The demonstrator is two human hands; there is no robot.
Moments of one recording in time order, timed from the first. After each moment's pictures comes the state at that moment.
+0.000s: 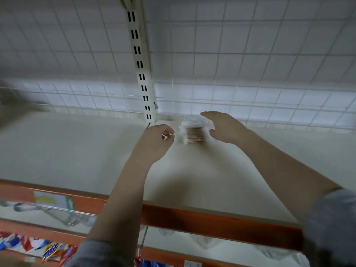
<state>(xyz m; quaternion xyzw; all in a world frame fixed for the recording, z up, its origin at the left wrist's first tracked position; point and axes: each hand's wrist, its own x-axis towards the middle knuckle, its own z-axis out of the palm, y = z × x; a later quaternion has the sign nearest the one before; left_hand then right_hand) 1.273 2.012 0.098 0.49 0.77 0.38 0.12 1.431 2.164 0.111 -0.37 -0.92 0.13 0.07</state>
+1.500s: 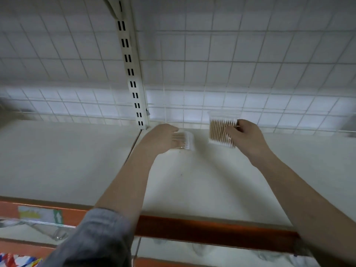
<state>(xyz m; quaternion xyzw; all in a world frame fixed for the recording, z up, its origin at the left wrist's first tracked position) 1.273 2.059 0.113 0.59 0.77 0.17 0.14 1.487 2.137 0.112 -0.48 -0.71 0.36 0.38</state>
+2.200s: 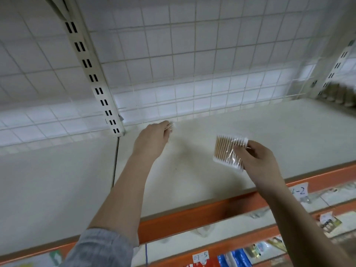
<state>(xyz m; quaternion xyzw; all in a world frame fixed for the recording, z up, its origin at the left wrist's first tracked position) 1.277 2.064 0.099 0.71 0.67 0.24 0.02 1.524 2.016 0.090 -0.57 -0.57 0.35 0.47</state>
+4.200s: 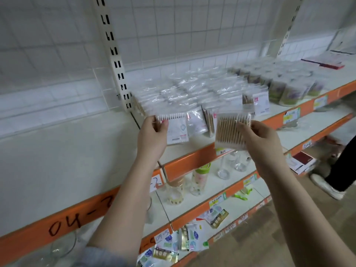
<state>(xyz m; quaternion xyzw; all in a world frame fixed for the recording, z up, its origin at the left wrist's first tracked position) 1.926 2.197 0.088 0.54 0.60 0.49 0.32 2.131 2.130 0.104 -0.64 -0.46 0.23 0.56</state>
